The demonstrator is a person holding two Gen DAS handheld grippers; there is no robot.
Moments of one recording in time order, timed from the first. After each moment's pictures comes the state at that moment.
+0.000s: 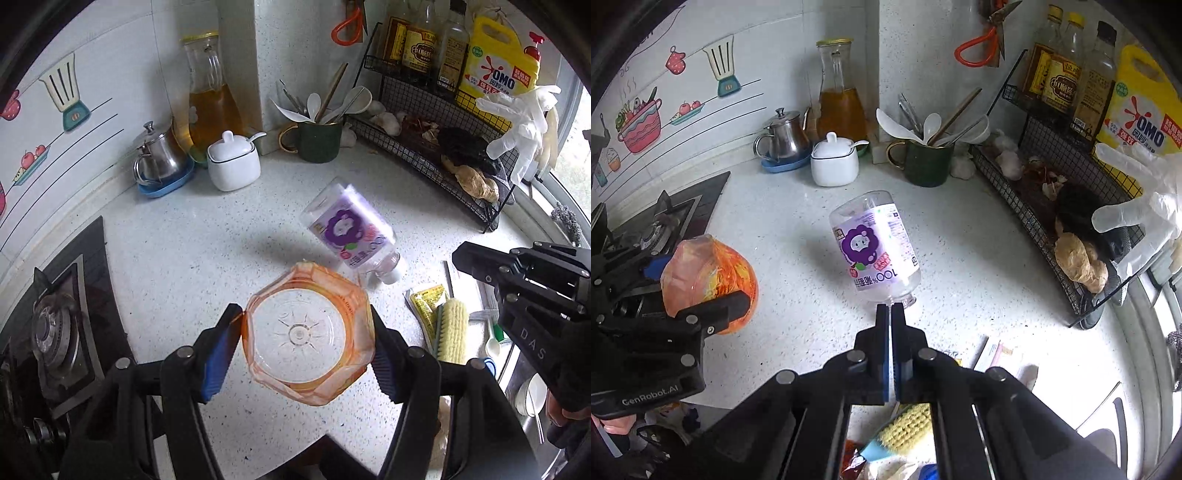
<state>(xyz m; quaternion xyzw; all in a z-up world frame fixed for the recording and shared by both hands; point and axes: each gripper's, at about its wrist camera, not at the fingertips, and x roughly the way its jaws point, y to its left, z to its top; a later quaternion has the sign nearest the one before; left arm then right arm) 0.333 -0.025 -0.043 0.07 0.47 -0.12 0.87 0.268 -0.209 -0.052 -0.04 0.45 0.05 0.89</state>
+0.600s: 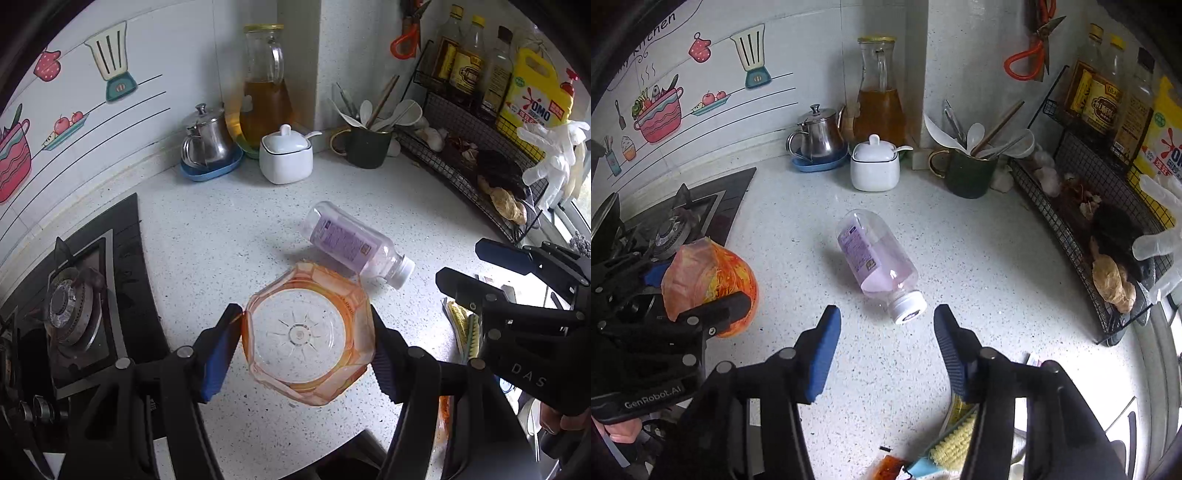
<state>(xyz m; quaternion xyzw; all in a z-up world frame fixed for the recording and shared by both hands) 0.338 0.027 -0.043 0.03 0.46 -0.06 0.88 0.299 -0.169 -0.056 -0.05 0.45 0.10 0.88</state>
